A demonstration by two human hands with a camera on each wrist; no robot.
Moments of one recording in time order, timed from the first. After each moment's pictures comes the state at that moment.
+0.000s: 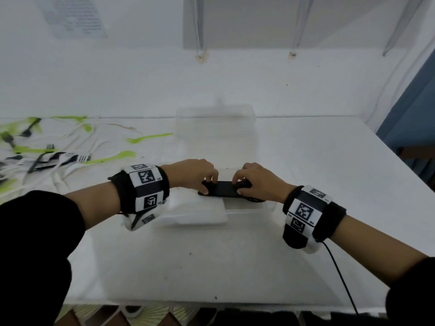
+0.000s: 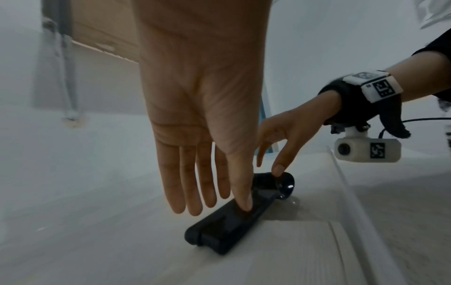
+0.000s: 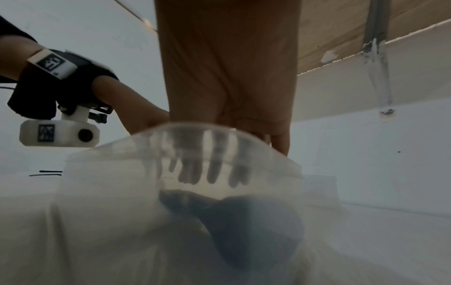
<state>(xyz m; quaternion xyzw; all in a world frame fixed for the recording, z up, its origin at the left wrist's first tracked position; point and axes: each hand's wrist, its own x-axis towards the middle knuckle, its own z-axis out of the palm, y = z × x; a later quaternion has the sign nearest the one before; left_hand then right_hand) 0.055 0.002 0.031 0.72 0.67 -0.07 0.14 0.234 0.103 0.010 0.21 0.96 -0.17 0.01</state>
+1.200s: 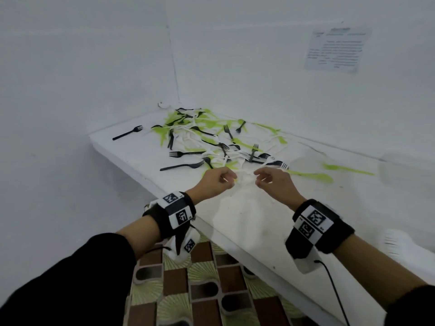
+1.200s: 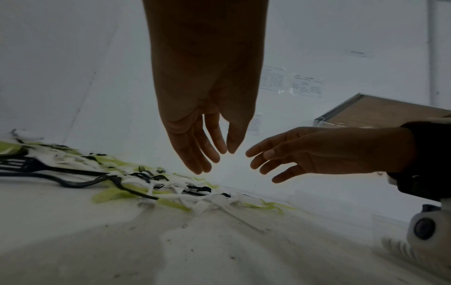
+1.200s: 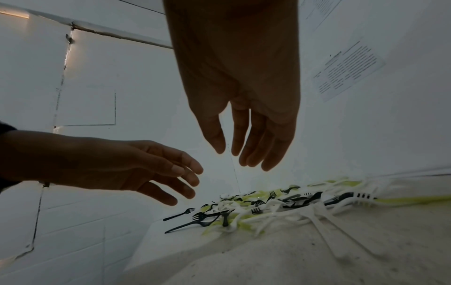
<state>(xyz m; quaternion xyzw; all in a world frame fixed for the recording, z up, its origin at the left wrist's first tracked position) -0.171 -0.387 0.013 0.31 0.86 0.41 0.06 -0.090 -0.207 0.023 0.07 0.90 -0.41 -0.12</state>
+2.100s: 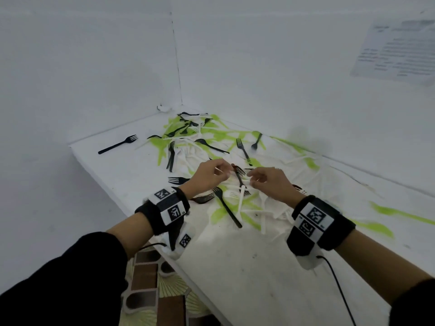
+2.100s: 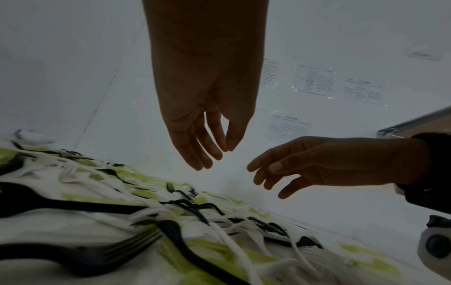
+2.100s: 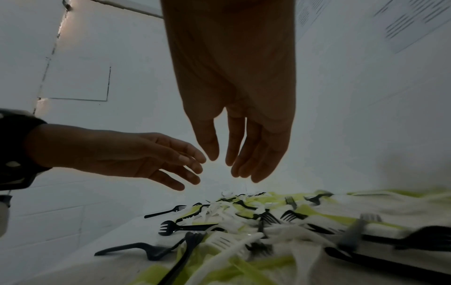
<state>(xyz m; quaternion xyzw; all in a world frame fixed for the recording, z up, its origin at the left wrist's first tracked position) -0.367 -0.390 0.012 0.29 0.85 0.44 0.03 -0.287 -0.210 0.024 0.02 0.92 -0.38 -0.06</state>
